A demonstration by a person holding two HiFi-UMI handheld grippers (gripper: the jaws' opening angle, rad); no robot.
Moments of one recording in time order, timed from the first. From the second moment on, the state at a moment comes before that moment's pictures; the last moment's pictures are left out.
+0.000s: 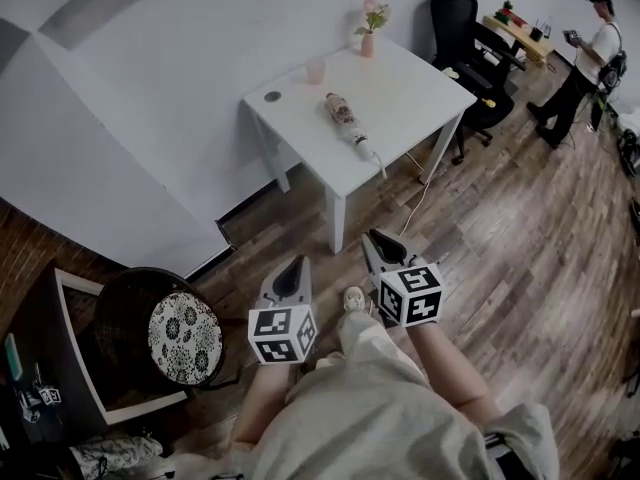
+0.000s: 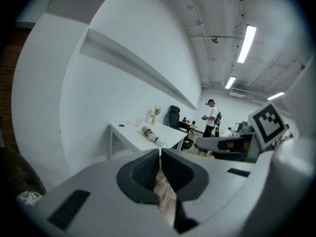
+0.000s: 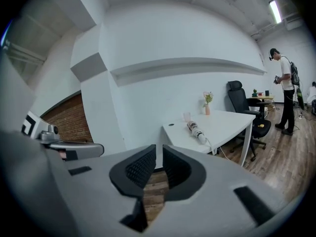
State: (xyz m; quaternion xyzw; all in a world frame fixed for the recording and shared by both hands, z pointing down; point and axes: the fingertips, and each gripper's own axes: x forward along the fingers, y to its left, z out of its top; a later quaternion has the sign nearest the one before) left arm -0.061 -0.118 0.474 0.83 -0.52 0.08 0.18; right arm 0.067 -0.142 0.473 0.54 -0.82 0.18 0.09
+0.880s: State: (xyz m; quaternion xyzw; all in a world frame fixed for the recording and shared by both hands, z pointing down) left arm -0.065 -0.022 0.460 0.84 -0.51 0.07 0.16; right arm 0.064 -0.024 0.452 0.56 -0.81 0.13 0.07
